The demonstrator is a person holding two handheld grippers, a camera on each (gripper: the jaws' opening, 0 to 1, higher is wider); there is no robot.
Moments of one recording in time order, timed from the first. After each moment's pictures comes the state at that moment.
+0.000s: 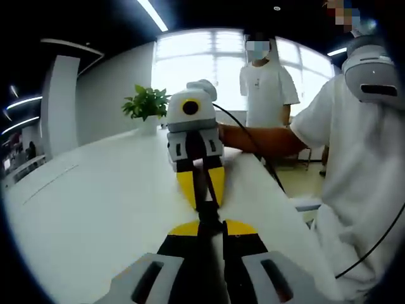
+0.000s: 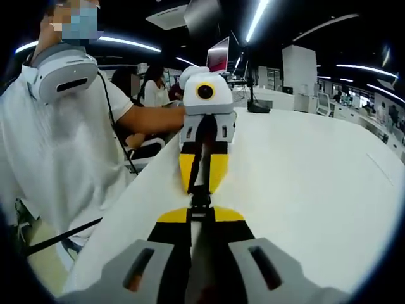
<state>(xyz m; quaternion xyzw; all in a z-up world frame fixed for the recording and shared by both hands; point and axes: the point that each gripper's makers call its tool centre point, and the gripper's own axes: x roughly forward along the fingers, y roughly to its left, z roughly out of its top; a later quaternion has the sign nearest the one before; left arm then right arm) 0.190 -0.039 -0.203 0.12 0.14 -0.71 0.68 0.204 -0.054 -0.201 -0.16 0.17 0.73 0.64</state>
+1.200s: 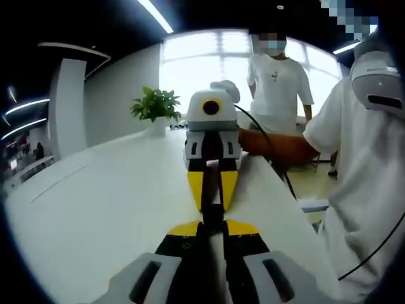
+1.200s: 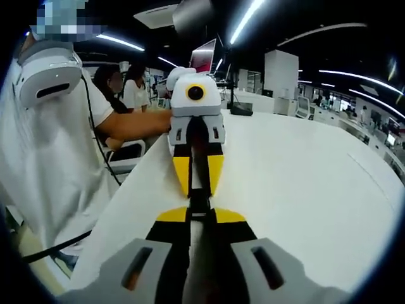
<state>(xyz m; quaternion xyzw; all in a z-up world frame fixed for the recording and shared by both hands) 0.205 -0.037 -0.205 0.12 0.14 -0.69 0.71 0.204 -0.051 -0.200 -0.18 0.15 0.67 0.70</state>
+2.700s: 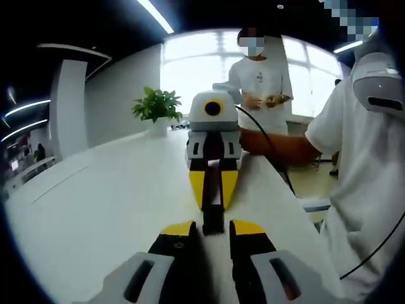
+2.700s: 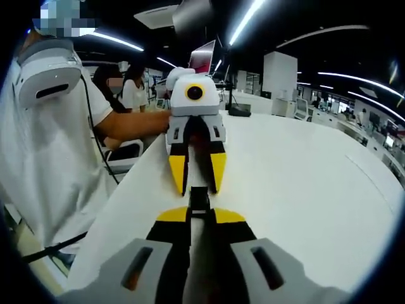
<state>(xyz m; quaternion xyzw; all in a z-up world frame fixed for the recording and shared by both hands) 0.207 -0.038 -0.206 0.12 0.13 -0.68 0.71 0.210 -0.054 -0.202 -0.18 0.14 0.67 0.71</state>
